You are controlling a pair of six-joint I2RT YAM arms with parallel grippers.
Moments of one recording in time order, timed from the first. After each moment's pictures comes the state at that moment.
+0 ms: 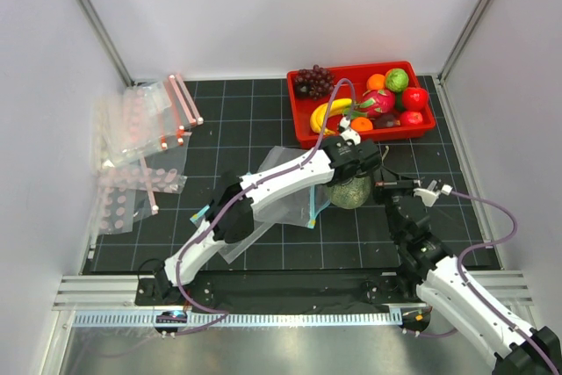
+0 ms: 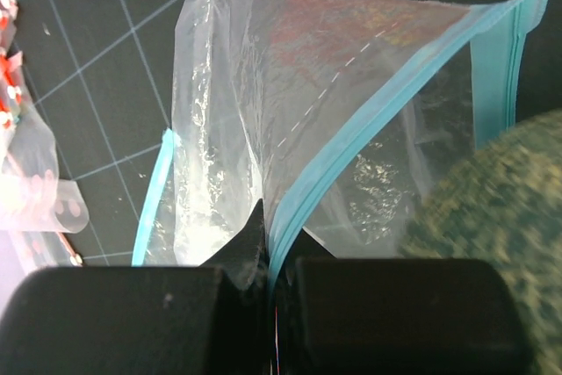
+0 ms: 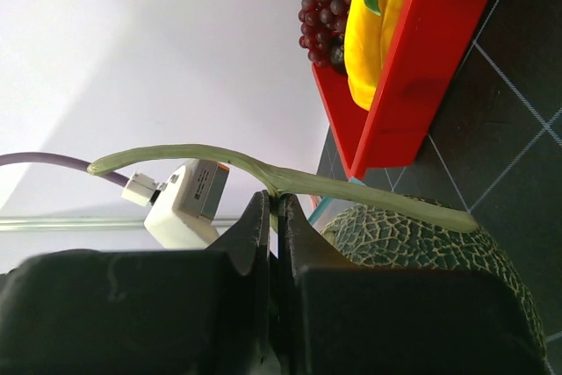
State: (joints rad) left arm -1.11 2.34 2.30 -1.34 -0.73 -0.52; right arm 0.51 0.47 0.19 0.20 0.55 1.53
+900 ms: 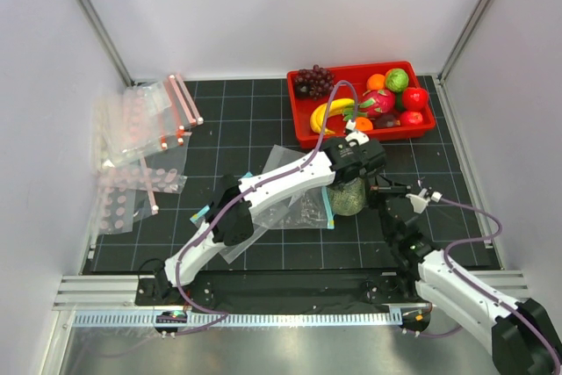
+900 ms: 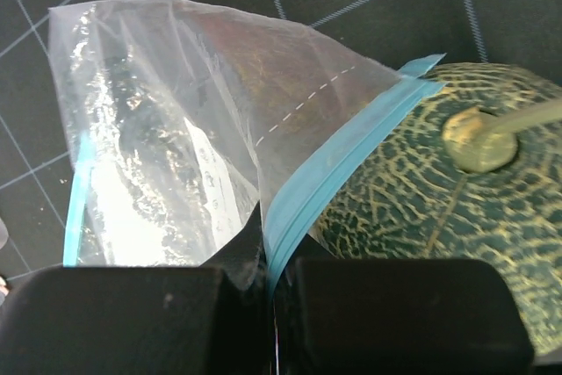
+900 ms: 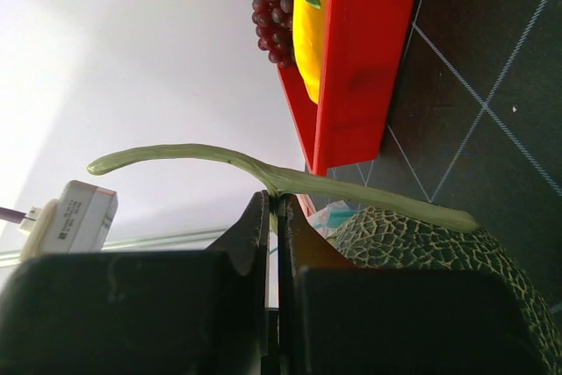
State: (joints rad) left arm -1.14 2.33 2.33 -1.30 -0.57 -0.55; right arm 0.51 0.65 0.07 0.41 0.55 1.66
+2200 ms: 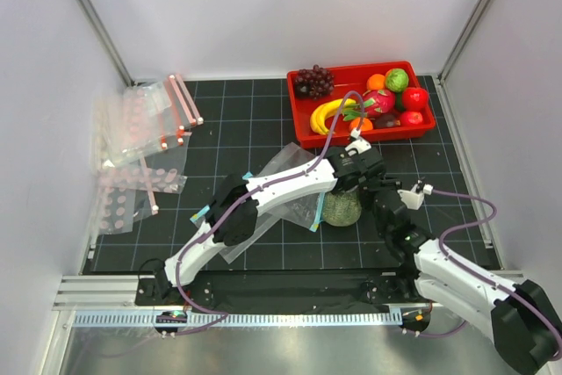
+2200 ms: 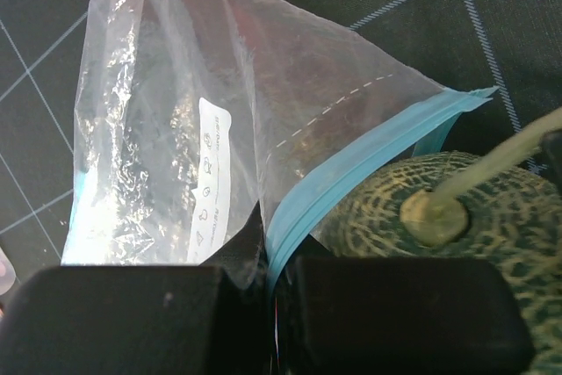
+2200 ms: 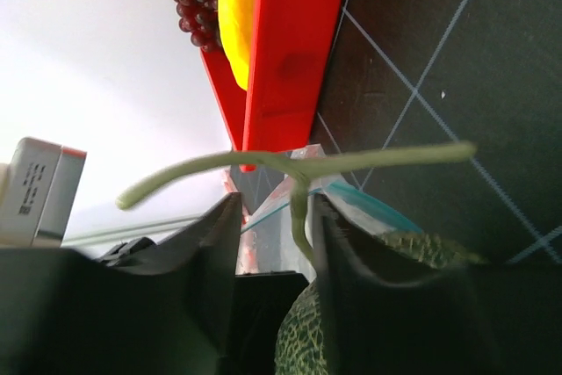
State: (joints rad) left arm -1.14 2.33 2.18 -1.10 -0.61 -0.45; right arm 0.57 0.81 0.16 0.28 0.57 1.62
